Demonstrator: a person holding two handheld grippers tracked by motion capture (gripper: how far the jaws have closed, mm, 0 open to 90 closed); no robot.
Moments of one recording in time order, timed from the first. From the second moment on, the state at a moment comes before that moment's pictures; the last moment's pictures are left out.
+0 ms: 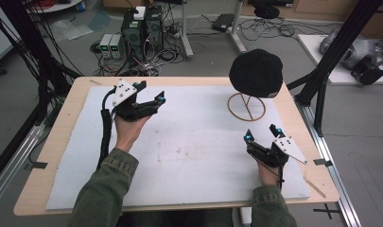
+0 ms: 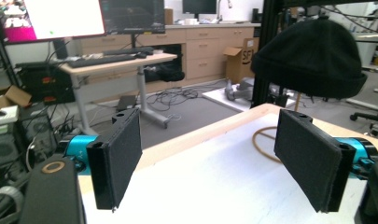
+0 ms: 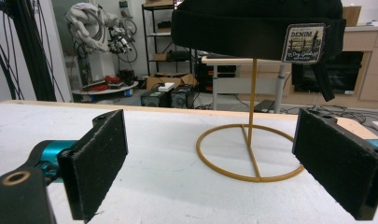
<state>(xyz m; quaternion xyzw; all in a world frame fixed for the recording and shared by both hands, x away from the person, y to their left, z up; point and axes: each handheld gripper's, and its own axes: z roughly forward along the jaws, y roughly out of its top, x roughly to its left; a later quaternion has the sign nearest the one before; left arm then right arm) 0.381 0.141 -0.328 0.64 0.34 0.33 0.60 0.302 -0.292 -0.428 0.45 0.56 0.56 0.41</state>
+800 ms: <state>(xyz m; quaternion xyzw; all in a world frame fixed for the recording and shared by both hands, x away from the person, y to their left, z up) 0.339 0.227 -0.396 0.62 0.42 0.36 0.55 0.302 -0.293 -0.428 0.45 0.56 0.56 0.41</state>
